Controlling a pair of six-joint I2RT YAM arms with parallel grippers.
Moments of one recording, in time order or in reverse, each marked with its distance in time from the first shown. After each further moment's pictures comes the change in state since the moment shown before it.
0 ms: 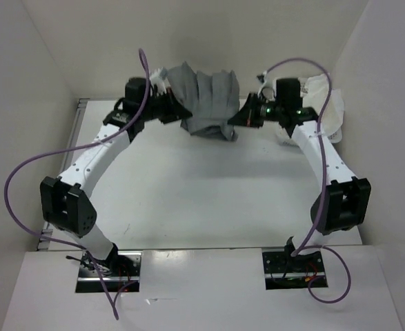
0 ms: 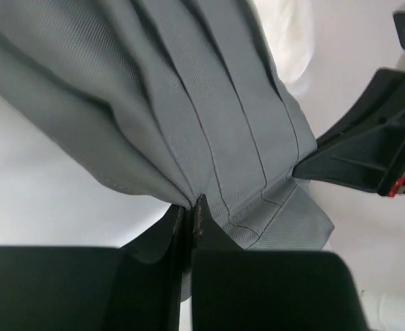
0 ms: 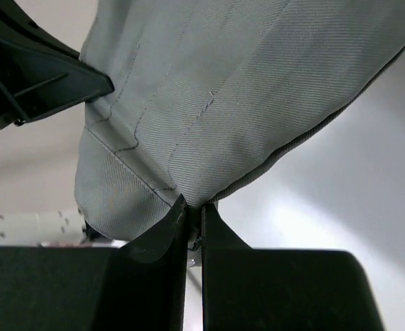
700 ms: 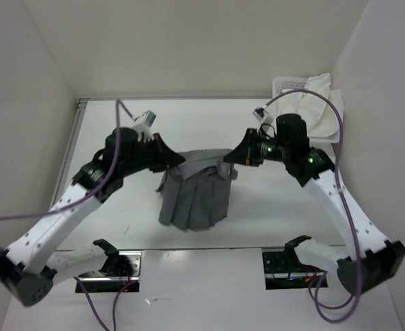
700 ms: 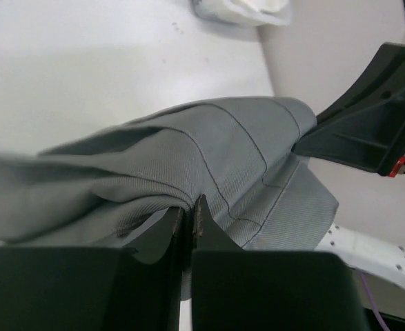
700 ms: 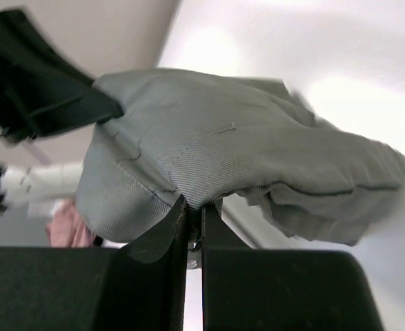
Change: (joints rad) left arm -0.250 -0.683 -0.547 -0.145 -0.210 -0.172; right arm 0.278 -0.549 -0.434 -0.042 0.164 0.170
